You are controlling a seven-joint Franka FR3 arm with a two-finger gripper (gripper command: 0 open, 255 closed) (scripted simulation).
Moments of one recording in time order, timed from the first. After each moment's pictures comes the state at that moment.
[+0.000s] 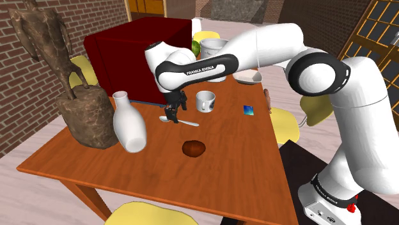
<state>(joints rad) 0.31 0.66 0.27 -1.27 -0.28 1.68 0.09</state>
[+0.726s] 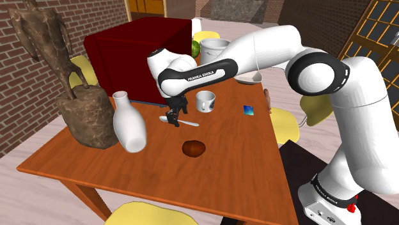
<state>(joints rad) 0.30 0.67 0.27 -1.33 -0.28 1.74 0.10</state>
